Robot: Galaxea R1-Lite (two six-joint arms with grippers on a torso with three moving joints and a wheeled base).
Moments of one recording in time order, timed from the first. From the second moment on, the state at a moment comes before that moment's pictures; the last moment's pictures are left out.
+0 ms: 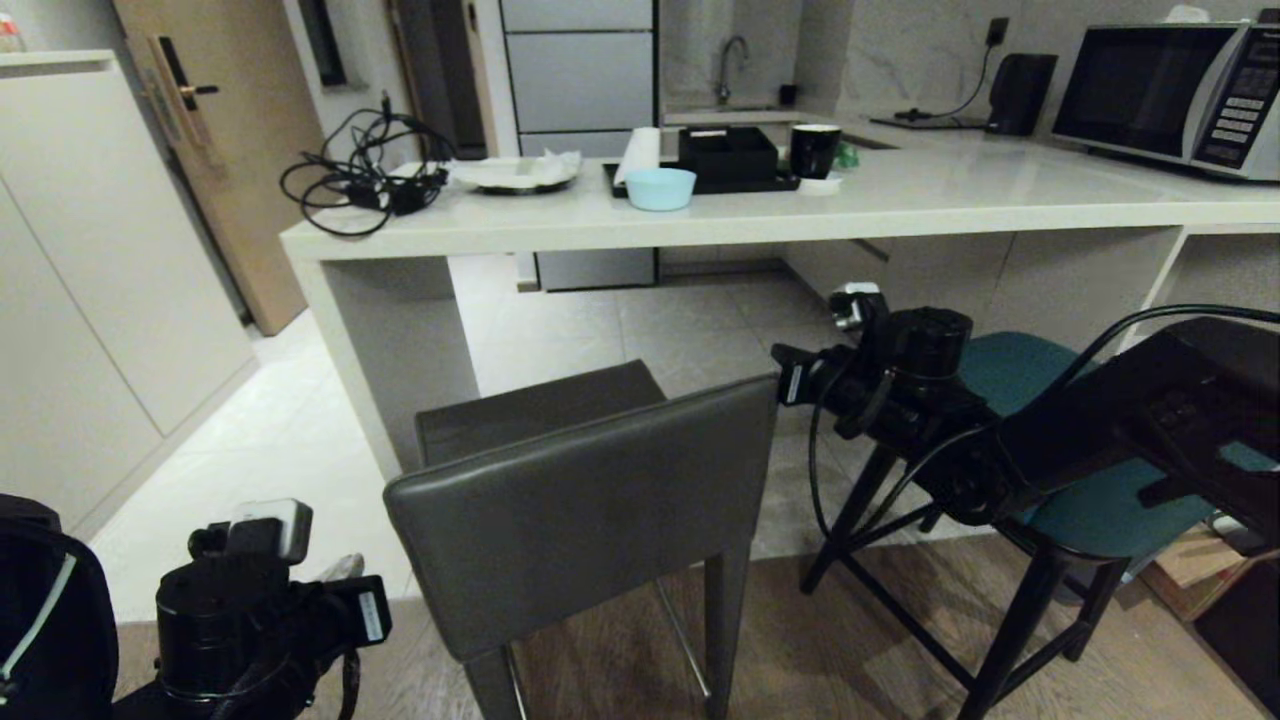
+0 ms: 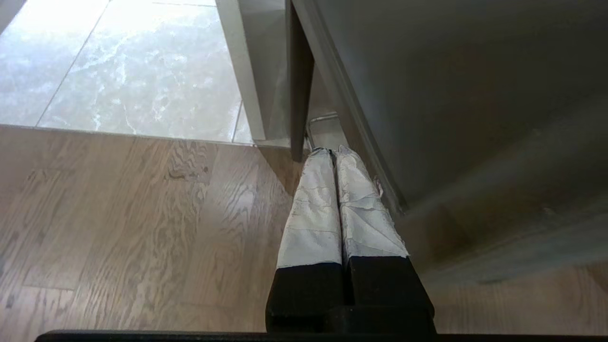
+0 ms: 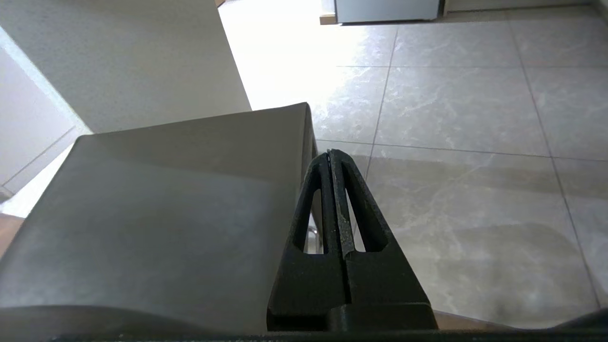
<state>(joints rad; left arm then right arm) -0.38 1.93 -0.02 -1.52 0.49 -0.23 0.34 2.22 -1.19 -1.01 0.11 0.10</state>
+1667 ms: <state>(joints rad) -0.30 2.17 -0.35 -1.53 0.46 -0.14 0.47 2.19 -1.04 -1.11 0.10 0.20</state>
